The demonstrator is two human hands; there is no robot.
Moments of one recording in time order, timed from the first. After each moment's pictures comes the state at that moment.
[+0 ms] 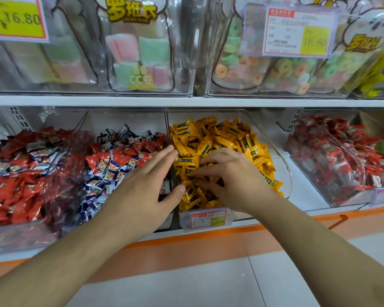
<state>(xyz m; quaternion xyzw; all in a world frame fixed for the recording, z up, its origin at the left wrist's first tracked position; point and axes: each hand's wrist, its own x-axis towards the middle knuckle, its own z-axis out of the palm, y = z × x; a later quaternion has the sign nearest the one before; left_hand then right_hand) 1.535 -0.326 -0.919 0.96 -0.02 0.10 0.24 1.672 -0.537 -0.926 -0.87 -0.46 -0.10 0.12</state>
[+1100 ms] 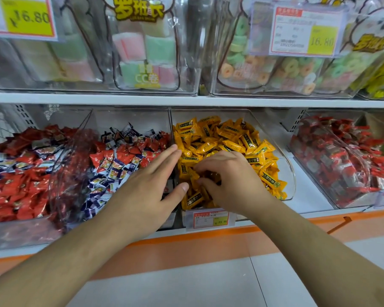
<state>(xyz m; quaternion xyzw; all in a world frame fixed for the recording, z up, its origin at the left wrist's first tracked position) 1.534 -0.326 -0.919 0.96 -0.02 0.09 0.26 1.654 -0.522 -0.924 -0.87 -0.43 -0.13 0.19</state>
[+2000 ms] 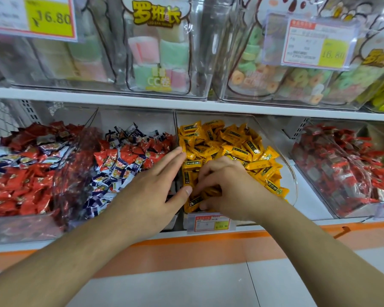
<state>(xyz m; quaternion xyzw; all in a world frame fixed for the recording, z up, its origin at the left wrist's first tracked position) 1.533 -0.327 -0.918 0.96 -0.02 0.08 0.27 1.650 -0.520 -0.902 -0.87 -0.46 0.04 0.15</state>
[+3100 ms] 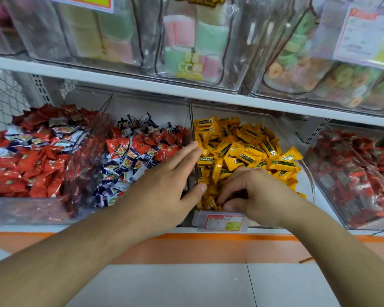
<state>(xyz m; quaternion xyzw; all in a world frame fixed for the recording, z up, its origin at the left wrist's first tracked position) 1.532 -0.327 -0.922 0.96 -0.03 0.10 0.27 1.658 -0.539 -0.898 -0.87 -0.45 0.13 0.14</state>
